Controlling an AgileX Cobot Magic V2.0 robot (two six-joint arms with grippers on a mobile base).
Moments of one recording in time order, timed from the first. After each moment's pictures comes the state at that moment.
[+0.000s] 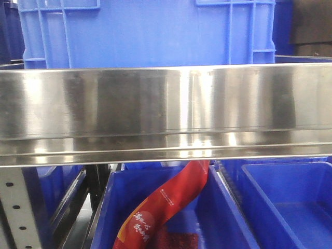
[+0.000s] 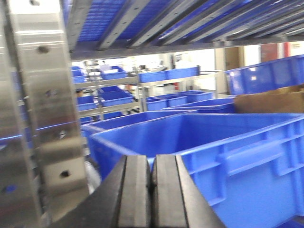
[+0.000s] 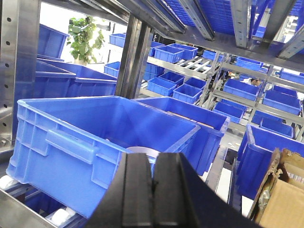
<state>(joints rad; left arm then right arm) -0.35 0.25 -0.48 -0.10 0.10 0.23 0.32 0.35 -1.02 0.17 0.70 -0.34</state>
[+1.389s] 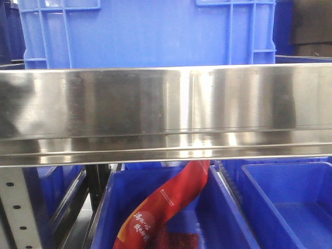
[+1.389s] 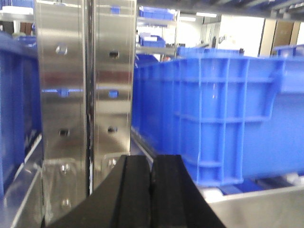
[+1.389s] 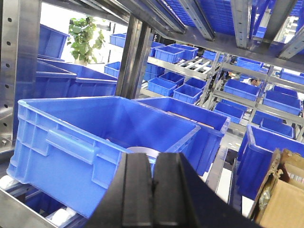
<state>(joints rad) -0.20 0.00 -0.12 -0.07 0.10 0.05 0.32 0.35 -1.02 0.17 0.70 -0.34</state>
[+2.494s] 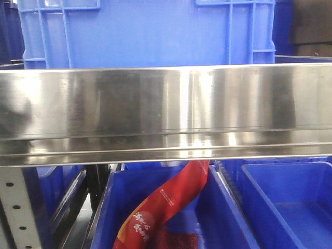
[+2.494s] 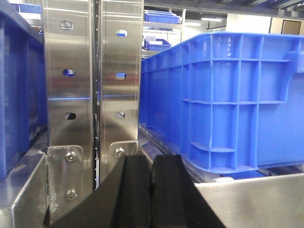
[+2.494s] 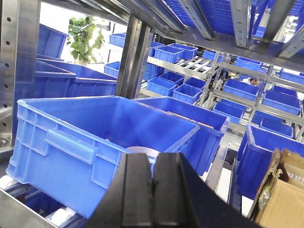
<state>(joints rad) -0.20 0.00 0.00 -0.06 -0.07 0.05 0.32 0.35 -1.02 0.17 0.70 -0.34</state>
